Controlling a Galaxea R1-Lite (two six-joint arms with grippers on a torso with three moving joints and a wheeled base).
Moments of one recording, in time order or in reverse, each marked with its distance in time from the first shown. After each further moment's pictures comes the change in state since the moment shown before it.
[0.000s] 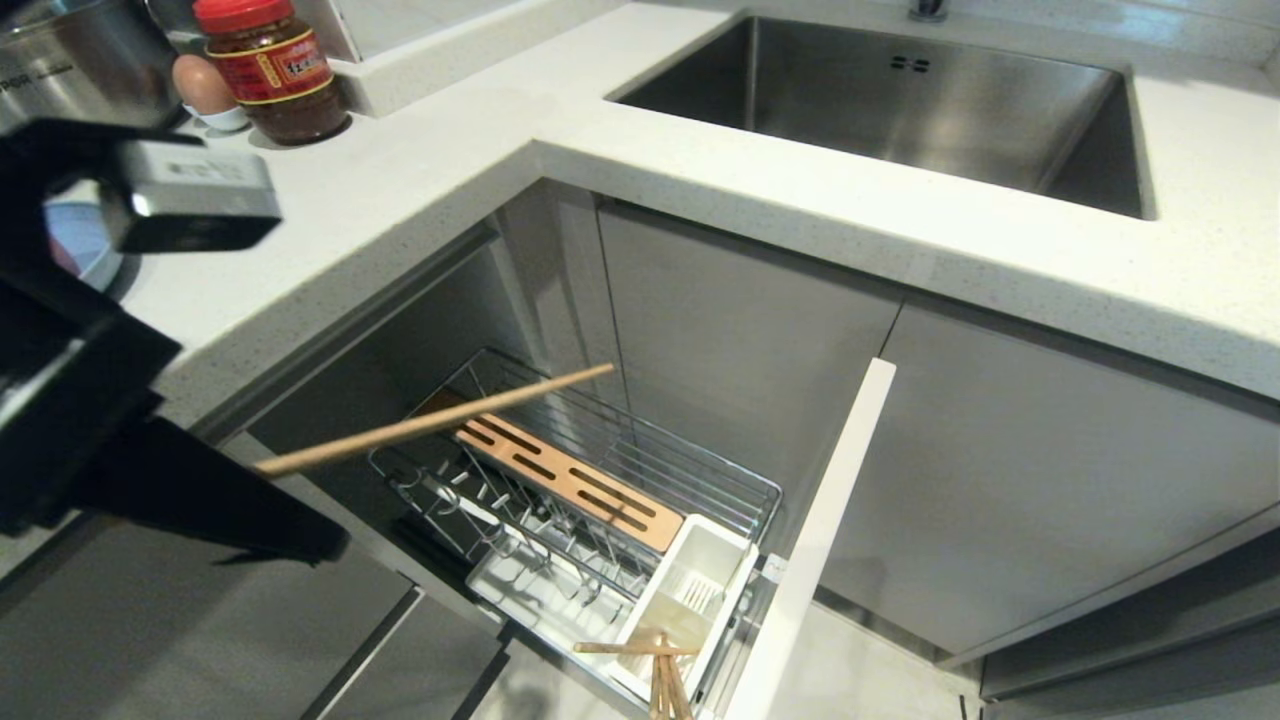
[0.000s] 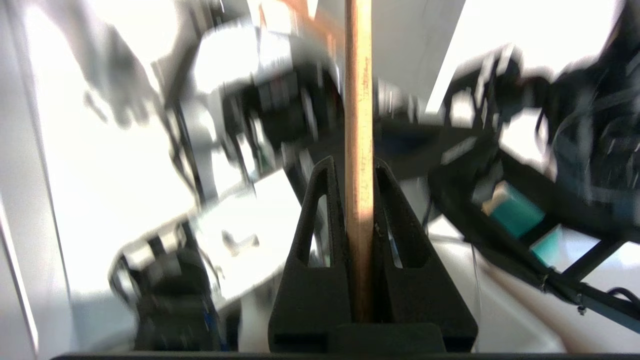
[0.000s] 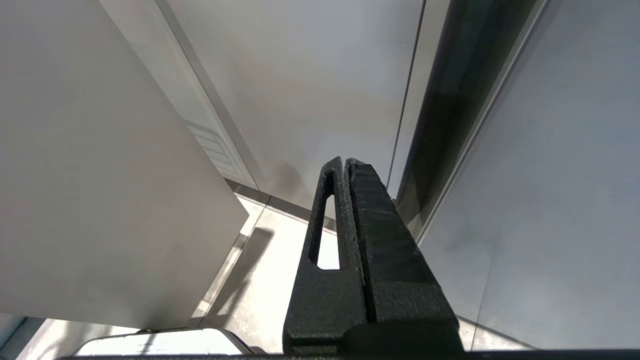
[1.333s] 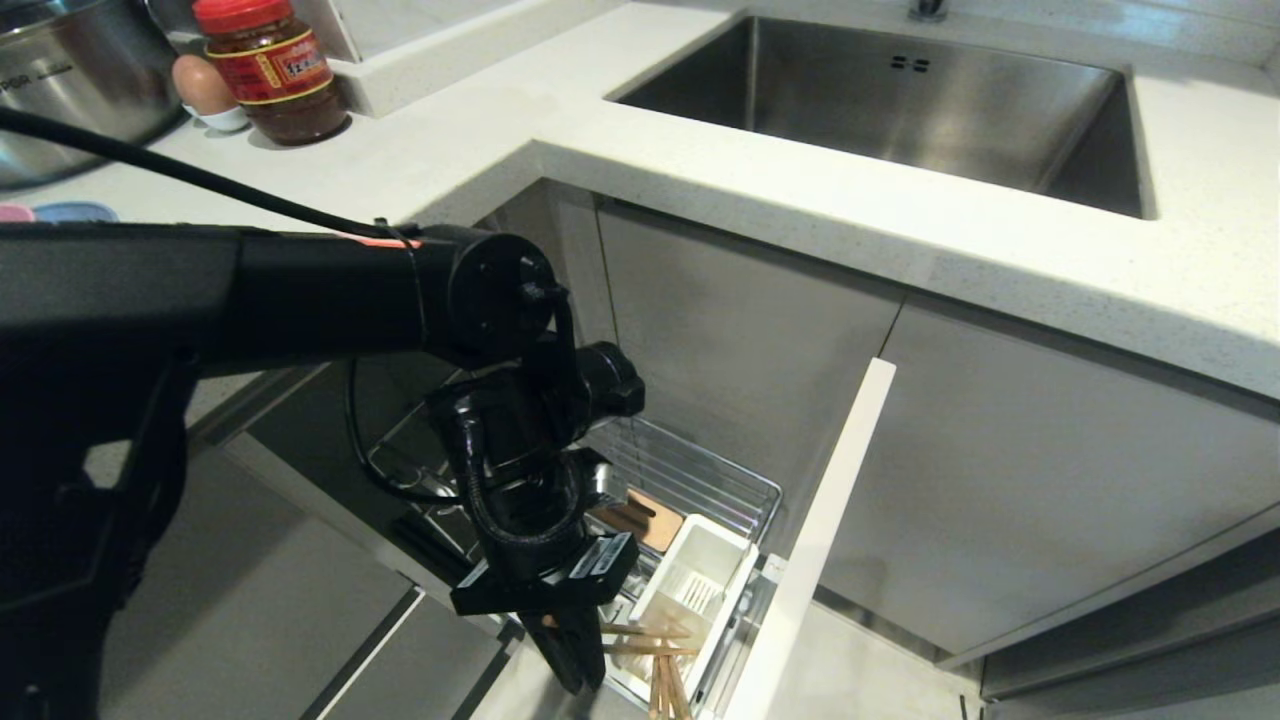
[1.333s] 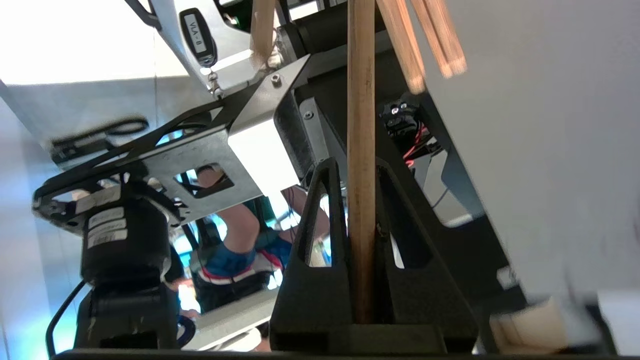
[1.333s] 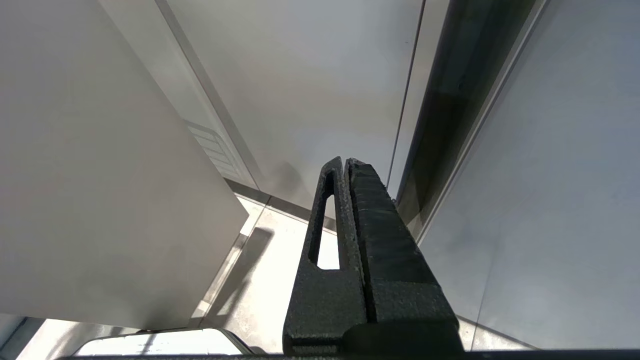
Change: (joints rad) left arm 0.064 0.620 0.089 0.007 -0.244 0.042; right arm 0.000 0.000 0.000 0.000 0.000 0.000
